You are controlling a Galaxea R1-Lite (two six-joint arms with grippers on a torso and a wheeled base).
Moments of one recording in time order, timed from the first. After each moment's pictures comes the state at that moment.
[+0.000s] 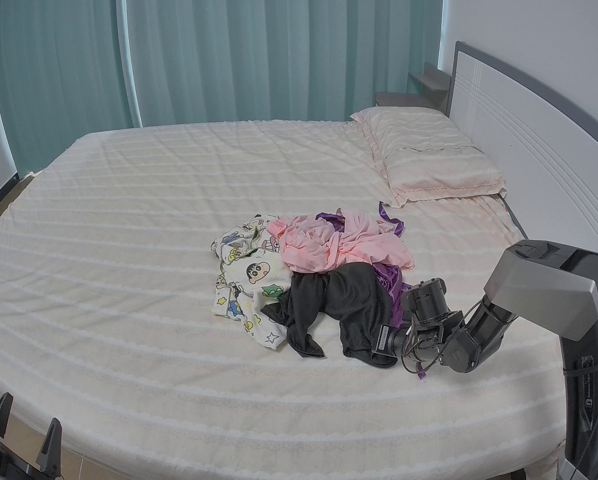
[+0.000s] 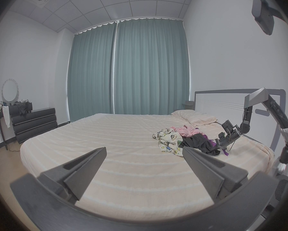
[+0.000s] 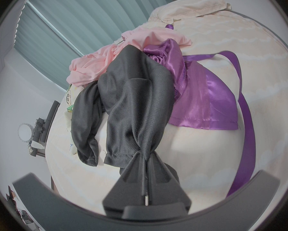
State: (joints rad) left arm 0.00 0.02 -0.02 0.00 0.01 -0.01; right arm 0.44 2.42 -0.98 -0.68 0.04 0.61
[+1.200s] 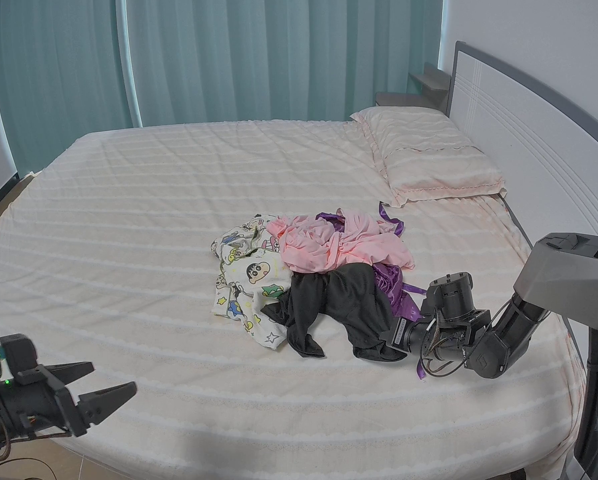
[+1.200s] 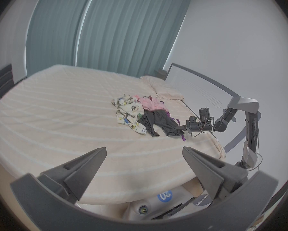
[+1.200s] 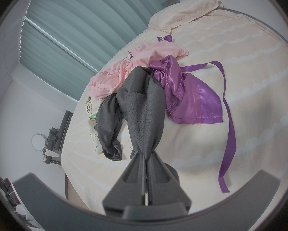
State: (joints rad) left arm -0.22 0.91 -0.25 -0.21 -0.24 -0.22; right arm 0.43 2.27 -0.79 -0.83 0.11 0.69
